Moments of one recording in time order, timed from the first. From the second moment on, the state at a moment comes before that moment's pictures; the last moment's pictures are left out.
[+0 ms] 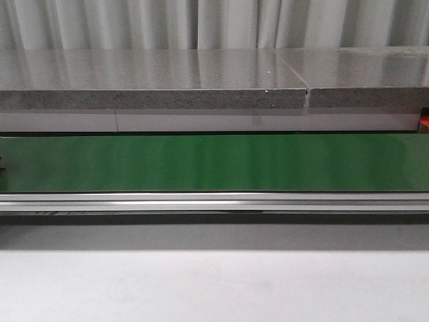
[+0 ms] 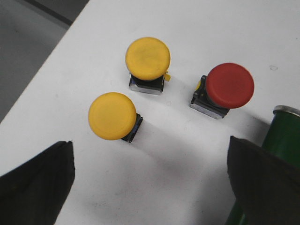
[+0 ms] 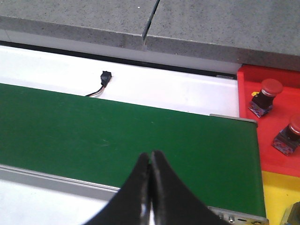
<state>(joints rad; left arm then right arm) 0.34 1.63 -1.15 0.14 0.60 -0.25 -0.12 0.64 -0.74 0.38 0.68 -0.39</state>
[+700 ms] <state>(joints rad) 0.42 1.81 -1.18 0.14 0.48 -0.25 -0.12 0.64 -0.74 0.38 0.68 -0.39</state>
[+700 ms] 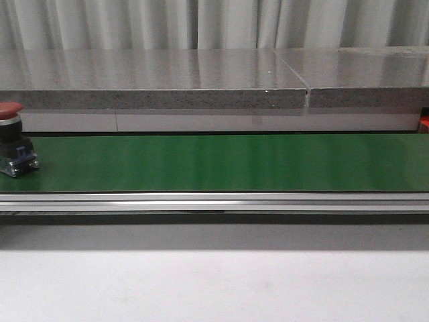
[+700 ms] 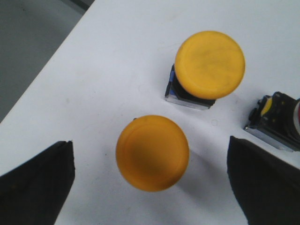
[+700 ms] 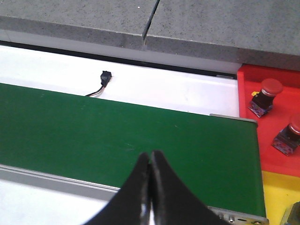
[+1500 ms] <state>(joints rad) 0.42 1.86 -1.24 0.13 0.53 -0.25 -0.12 0.64 -0.74 0.38 0.68 -0.39</state>
